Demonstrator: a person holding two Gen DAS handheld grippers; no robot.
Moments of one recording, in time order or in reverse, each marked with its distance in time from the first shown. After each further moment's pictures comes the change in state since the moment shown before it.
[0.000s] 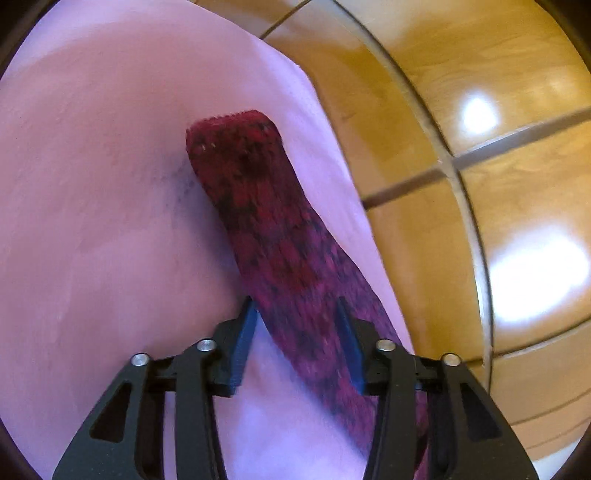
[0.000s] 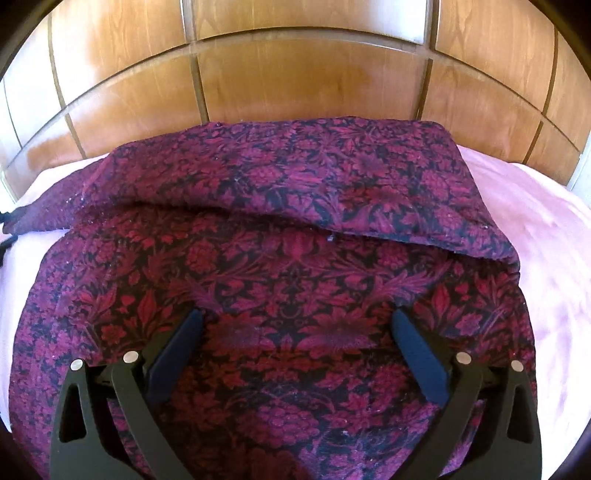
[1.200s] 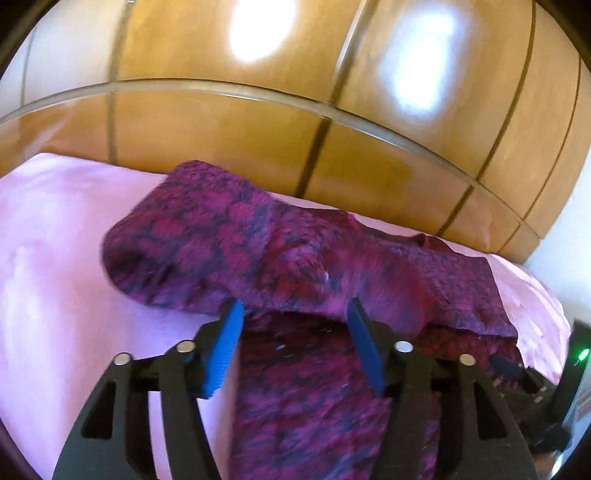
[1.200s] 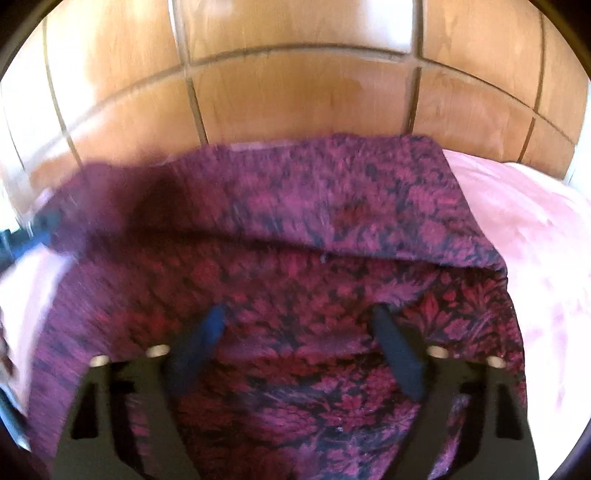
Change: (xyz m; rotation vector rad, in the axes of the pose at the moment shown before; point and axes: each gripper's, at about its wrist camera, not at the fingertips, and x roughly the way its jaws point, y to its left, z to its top) left arm -0.035 -0.172 -0.277 0.913 0.084 -0.116; right arm -0.024 -0.017 0.011 0.084 -0.059 0.058
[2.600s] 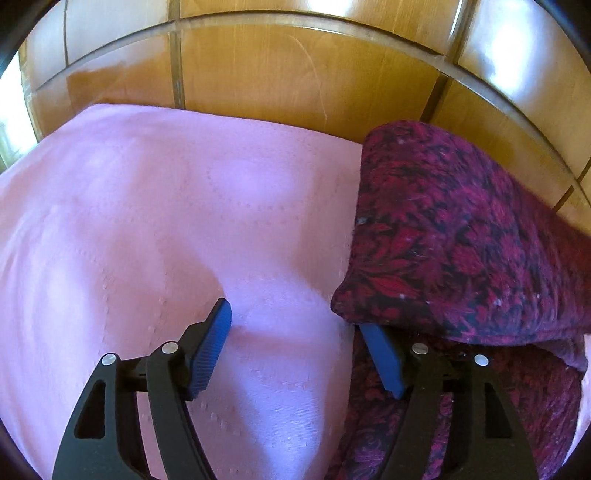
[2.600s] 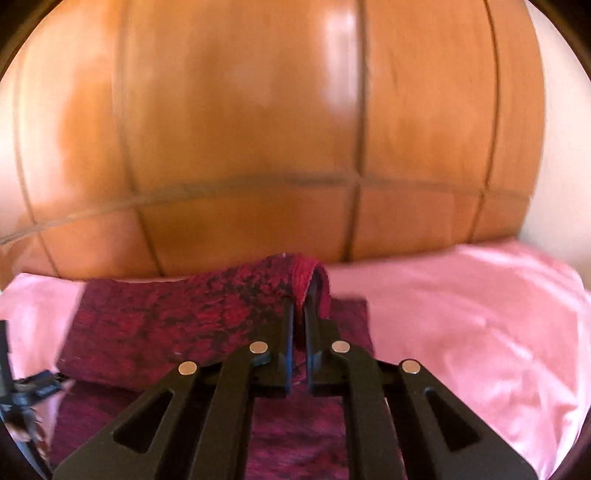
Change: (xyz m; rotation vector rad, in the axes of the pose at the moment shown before) left arm 0.069 0.046 0.020 -0.103 0.182 0.309; right arm -0.047 -0.044 0.093 0.033 -0.246 -0.201
